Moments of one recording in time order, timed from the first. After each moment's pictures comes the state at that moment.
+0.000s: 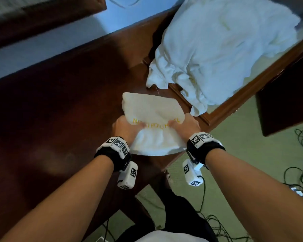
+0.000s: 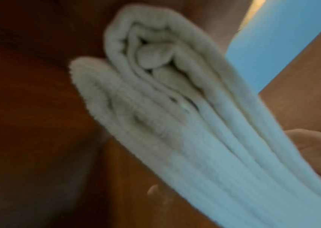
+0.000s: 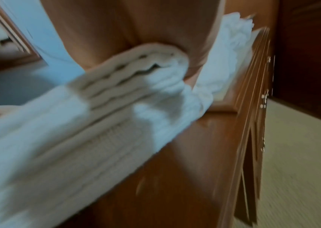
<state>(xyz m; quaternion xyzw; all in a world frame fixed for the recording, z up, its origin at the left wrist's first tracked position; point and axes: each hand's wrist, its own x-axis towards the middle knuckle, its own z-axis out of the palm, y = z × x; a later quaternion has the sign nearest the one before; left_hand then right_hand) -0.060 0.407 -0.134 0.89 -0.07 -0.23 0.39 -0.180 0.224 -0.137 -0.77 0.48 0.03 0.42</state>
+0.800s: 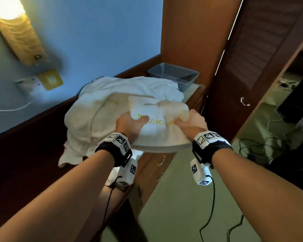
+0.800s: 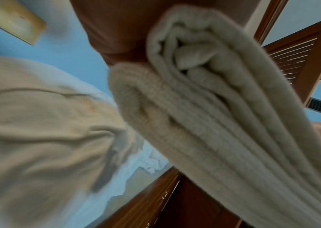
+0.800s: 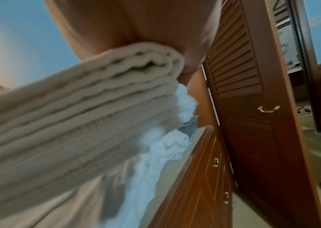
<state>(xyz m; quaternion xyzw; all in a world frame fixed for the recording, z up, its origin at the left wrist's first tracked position) -0.195 -0.011 0.032 0.81 -0.31 -0.16 0.48 -0.376 -0.137 0.047 -0.76 0.54 -0.20 0.30</state>
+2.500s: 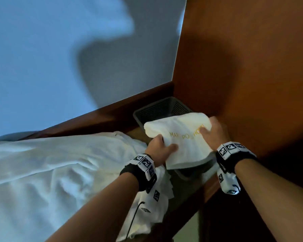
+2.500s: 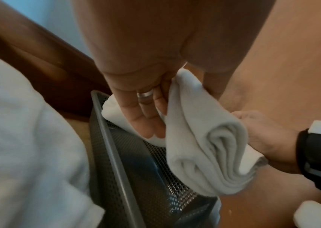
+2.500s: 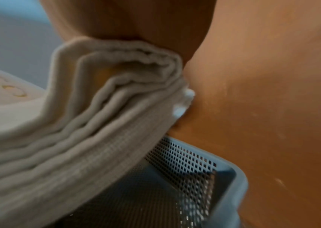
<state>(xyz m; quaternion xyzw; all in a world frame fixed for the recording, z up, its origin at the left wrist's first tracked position) 0.010 -0.749 -0.036 0.79 -0.24 -0.31 0.47 -0.091 -0.948 -0.006 -0.88 0.40 -0.12 0.25</state>
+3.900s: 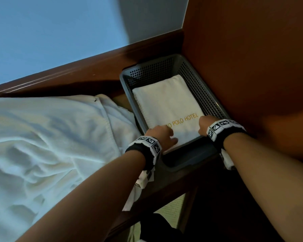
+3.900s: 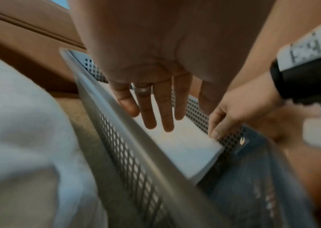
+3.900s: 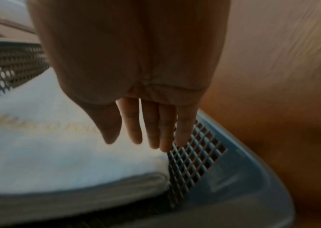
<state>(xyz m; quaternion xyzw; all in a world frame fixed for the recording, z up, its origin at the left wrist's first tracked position) 0.017 -0.864 -0.142 0.88 -0.33 -0.33 0.11 -0.033 -1.066 -0.137 -0.91 0.22 0.35 0.05</state>
